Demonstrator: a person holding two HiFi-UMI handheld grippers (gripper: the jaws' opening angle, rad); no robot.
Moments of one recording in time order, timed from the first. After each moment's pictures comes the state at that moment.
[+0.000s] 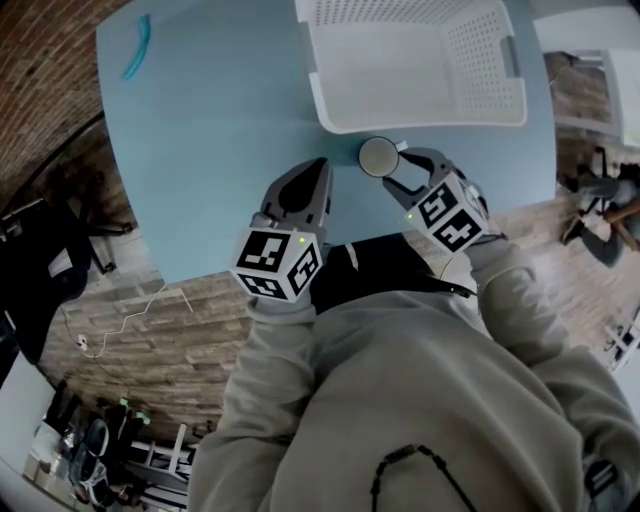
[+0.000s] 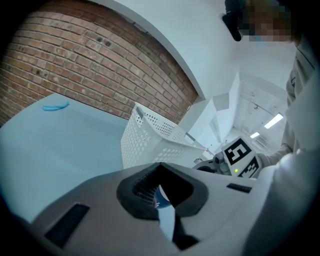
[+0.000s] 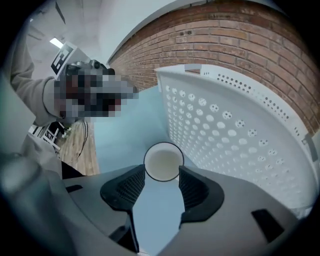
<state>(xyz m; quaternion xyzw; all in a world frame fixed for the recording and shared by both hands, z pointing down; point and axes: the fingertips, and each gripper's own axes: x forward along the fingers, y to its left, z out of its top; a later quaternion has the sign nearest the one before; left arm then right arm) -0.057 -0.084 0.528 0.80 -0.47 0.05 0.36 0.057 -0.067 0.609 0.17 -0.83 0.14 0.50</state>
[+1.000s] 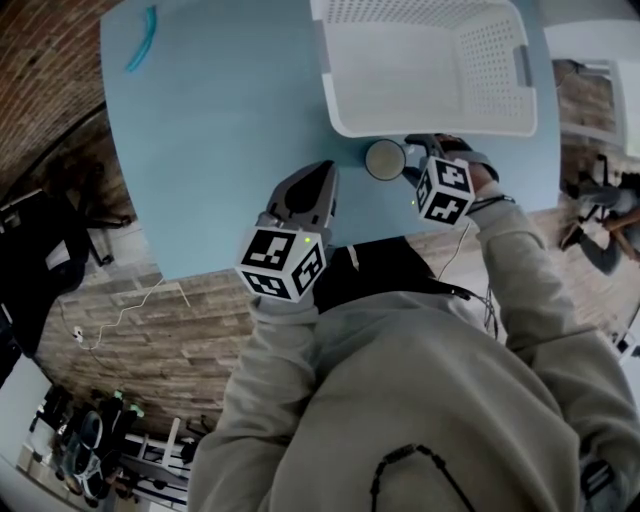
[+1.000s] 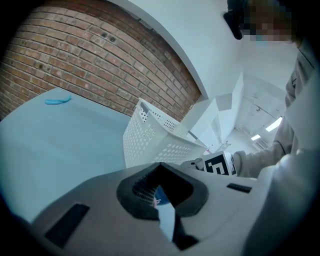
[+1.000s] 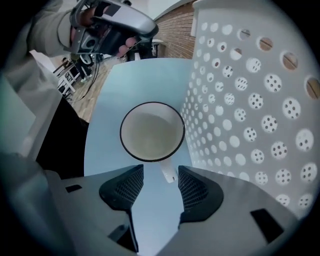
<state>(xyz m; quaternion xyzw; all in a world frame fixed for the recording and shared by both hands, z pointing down) -0.059 -0.082 0.542 0.79 -0.47 0.05 0.38 0.083 -0.090 0.674 0.01 -0.77 -0.04 0.63</state>
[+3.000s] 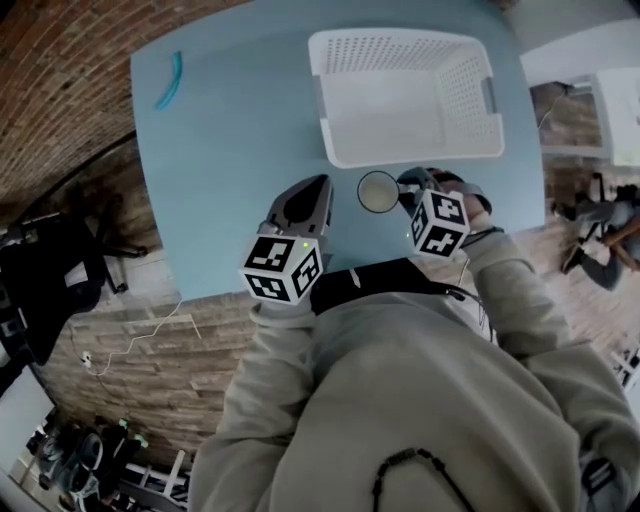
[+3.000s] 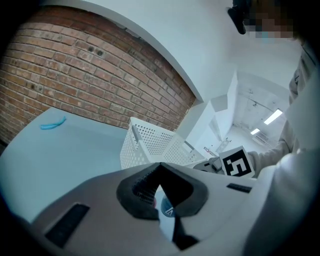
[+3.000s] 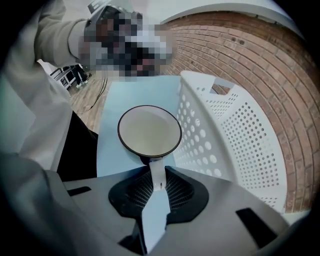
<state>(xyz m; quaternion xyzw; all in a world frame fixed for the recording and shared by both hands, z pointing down) -0.068 -0.105 0.486 0.81 -0.48 0.06 0.33 0.066 -0.090 0.592 0.04 -0.80 -0.05 0.60</state>
